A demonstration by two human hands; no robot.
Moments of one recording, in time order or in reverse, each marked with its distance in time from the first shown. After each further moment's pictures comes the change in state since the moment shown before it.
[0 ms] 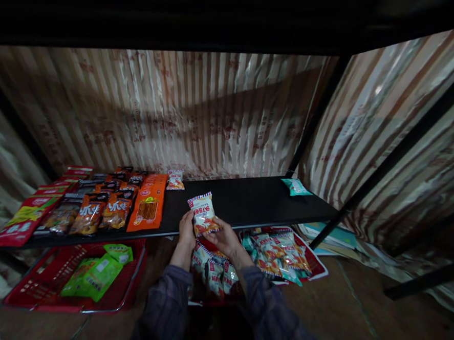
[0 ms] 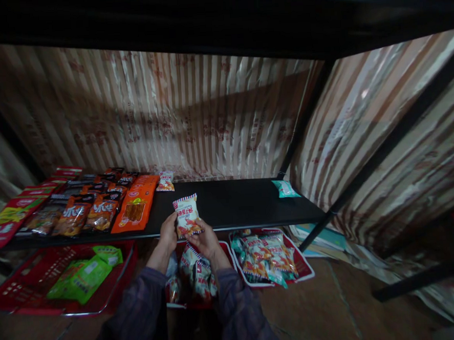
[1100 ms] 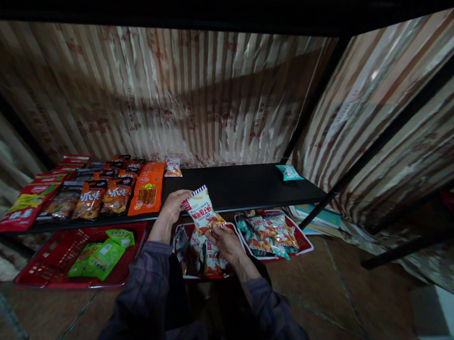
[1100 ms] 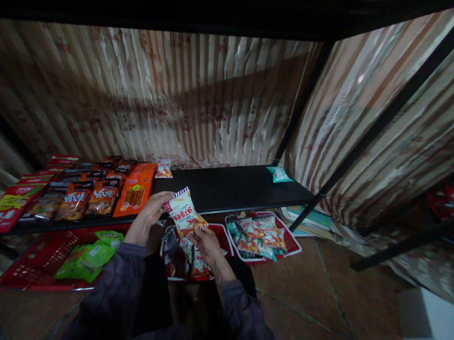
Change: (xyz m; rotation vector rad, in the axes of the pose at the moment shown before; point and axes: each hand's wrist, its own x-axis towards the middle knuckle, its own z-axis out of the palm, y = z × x) left_hand -0.030 0.082 -0.011 0.334 -0.338 0.004; right_hand -0.060 0.048 -0.013 0.075 0.129 -0.193
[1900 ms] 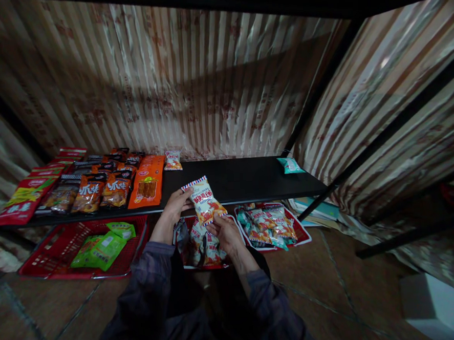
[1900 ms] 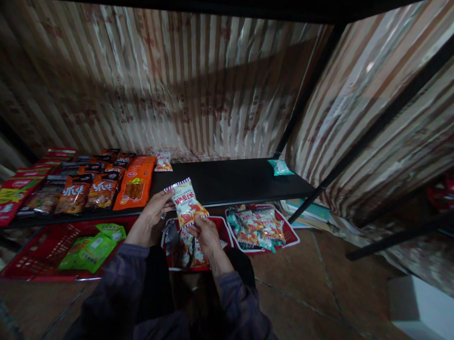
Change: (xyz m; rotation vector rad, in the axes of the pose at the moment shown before) left_hand -0.008 -0.014 -0.003 -0.019 -0.011 -0.095; right_hand 0.001 0.000 0.014 -0.052 0.139 -0.014
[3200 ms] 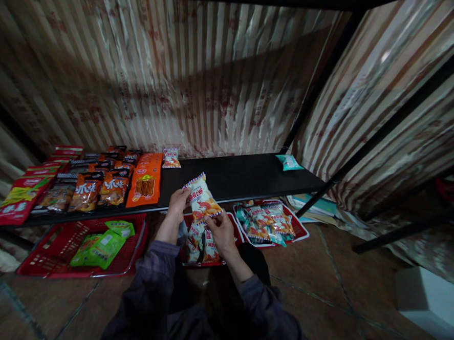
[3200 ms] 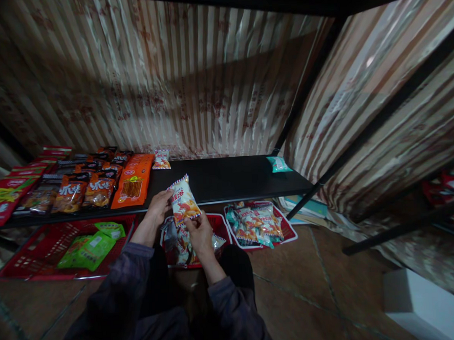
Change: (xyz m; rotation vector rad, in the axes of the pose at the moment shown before) left_hand 0.008 -0.023 0.010 -0.080 0.220 0.045; right_hand -0.016 0.009 0.007 -0.437 -0.051 -0.458
